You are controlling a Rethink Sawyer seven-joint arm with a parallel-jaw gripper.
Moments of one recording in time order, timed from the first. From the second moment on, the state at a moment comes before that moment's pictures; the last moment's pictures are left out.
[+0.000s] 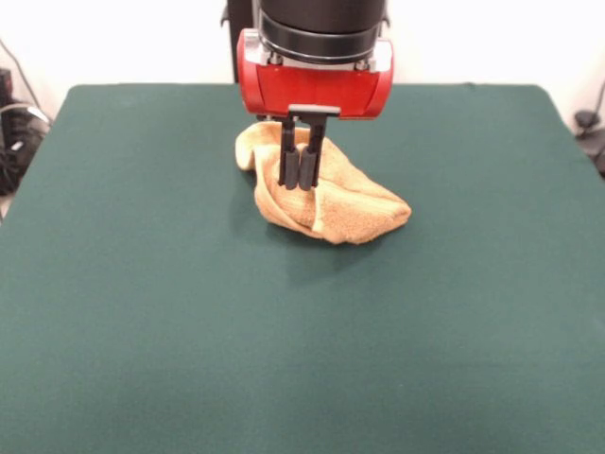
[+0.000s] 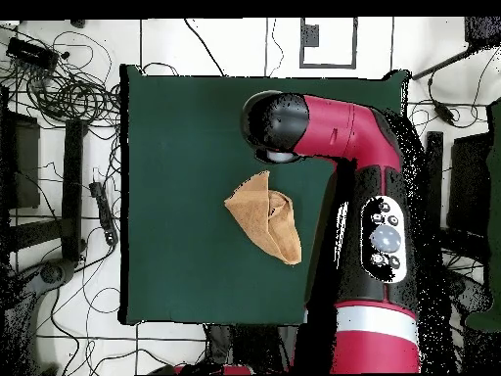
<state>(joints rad) -0.18 -0.52 0.00 1.13 -0.10 0.91 1.57</state>
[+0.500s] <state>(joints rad) -0.18 -0.52 0.00 1.13 -0.10 0.91 1.57</state>
